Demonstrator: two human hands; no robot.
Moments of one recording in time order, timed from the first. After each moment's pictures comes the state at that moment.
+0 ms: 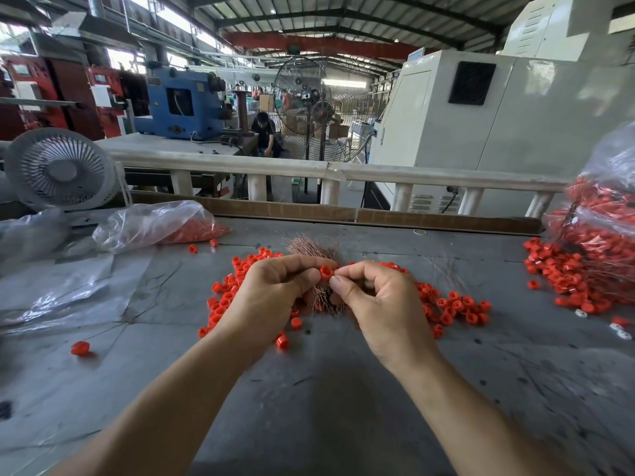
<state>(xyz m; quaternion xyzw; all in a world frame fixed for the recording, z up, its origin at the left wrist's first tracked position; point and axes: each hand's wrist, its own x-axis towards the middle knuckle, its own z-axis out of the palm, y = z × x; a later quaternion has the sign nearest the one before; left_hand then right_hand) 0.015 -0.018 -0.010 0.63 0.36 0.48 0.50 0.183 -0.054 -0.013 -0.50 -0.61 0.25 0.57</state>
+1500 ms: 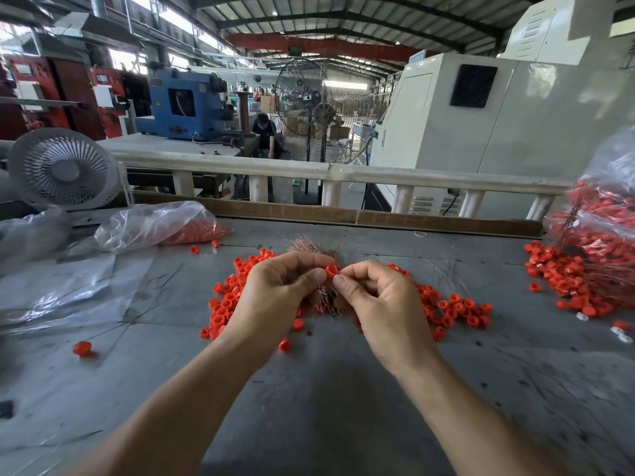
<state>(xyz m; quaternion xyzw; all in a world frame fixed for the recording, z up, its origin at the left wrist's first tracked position) 0.021 -0.025 -0.008 0.59 0.33 0.53 0.51 0.182 -0.053 -0.014 -0.48 -0.59 0.28 0.58</state>
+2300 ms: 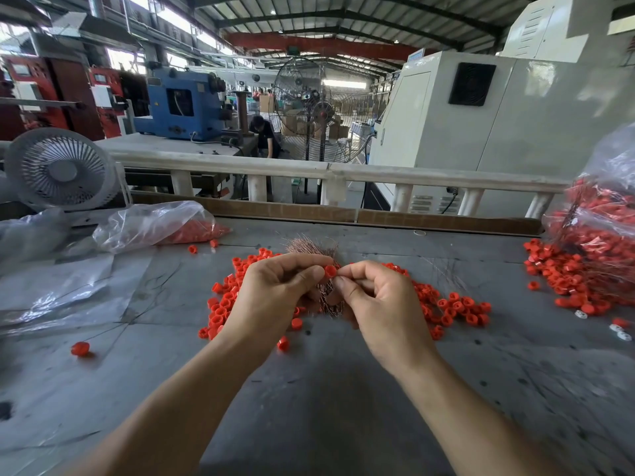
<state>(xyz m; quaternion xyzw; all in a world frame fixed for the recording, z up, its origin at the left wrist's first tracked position) 0.021 -0.024 -0.008 0.60 0.35 0.53 0.48 0.181 -0.056 -0.012 -0.50 -0.60 0.27 0.57</state>
